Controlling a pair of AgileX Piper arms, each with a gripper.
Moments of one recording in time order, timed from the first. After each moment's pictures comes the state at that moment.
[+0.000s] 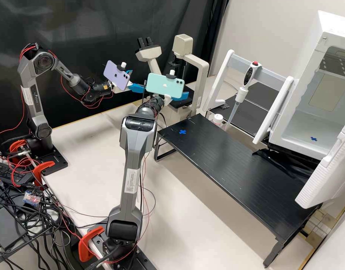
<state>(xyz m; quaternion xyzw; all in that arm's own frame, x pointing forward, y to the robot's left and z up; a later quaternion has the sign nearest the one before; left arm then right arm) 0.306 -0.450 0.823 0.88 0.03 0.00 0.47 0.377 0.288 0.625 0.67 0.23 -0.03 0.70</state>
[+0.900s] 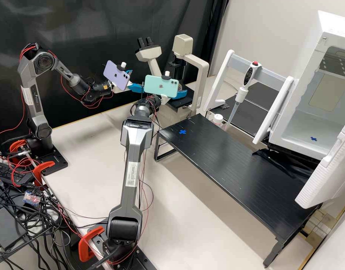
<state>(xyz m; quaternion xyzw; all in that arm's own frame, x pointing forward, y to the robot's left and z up) 0.306 -0.450 0.823 0.88 0.03 0.00 0.47 0.412 0.296 0.569 0.65 0.19 -0.07 0.74</state>
